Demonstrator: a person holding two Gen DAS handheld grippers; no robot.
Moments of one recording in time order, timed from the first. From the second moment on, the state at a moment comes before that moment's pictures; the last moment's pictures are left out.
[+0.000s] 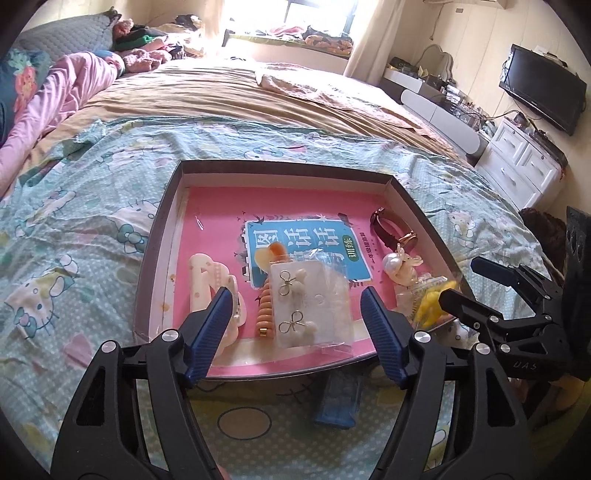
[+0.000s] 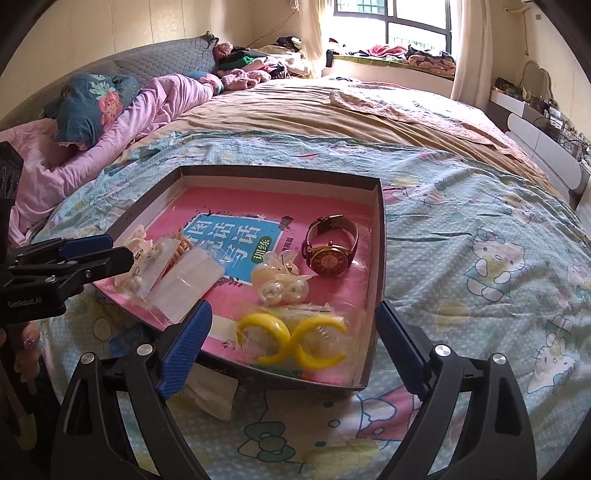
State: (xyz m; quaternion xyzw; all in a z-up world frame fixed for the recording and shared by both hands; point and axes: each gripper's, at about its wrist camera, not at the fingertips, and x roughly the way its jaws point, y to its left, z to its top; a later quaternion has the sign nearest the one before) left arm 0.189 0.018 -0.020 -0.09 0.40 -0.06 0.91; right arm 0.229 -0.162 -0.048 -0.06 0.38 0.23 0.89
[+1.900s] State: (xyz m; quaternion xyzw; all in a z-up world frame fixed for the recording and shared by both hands) left arm 0.130 -0.012 -0.052 -0.02 0.45 -0.09 0.89; right arm 0.156 -0.187 -0.055 -0.04 0.41 0.26 0.87
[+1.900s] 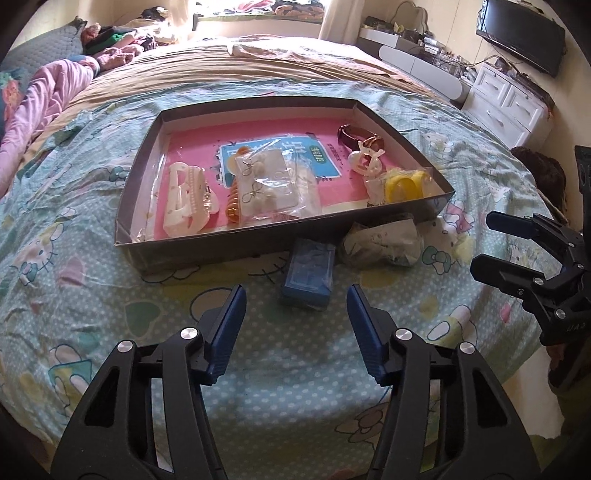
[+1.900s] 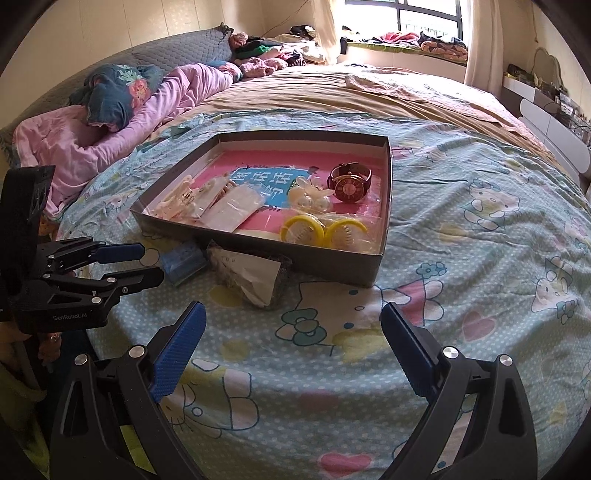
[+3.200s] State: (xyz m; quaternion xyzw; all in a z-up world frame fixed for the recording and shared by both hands) left arm 0.127 0.042 -0.015 -0.08 0.39 -0.08 0.91; right arm 0.173 -0.137 -0.064 -0.01 0.43 0.32 0.85
